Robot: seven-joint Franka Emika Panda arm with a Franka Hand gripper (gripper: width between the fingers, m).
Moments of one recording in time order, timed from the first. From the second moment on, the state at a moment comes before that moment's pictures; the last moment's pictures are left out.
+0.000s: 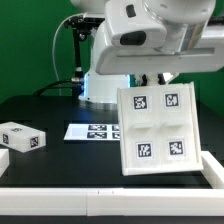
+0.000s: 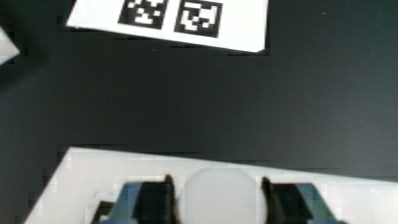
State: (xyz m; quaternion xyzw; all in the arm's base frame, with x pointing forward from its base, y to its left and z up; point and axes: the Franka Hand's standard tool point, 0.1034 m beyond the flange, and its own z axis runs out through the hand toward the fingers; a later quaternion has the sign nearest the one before) arm 0.547 0.043 0.149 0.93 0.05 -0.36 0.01
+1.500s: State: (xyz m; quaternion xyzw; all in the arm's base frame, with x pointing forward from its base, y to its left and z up) arm 0.583 0.061 0.137 0.94 0.06 -0.32 0.03
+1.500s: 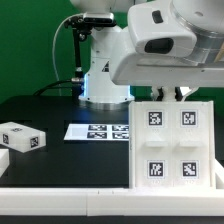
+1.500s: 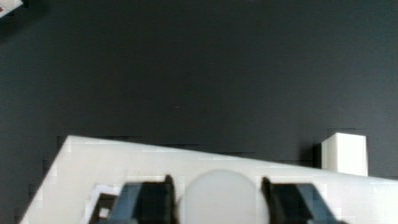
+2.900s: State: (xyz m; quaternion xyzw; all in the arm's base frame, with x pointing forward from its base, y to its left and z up) arm 0.612 0.048 0.163 0.95 0.03 -0.31 0.03
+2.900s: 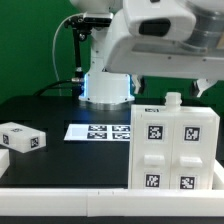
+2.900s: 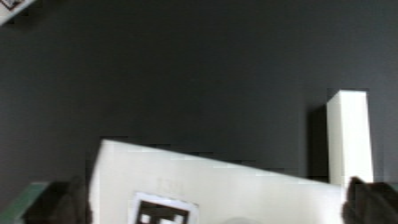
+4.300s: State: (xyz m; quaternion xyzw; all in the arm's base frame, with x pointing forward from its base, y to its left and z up) arm 0.515 -0.061 0.138 0.97 0.12 -0.20 -0.04
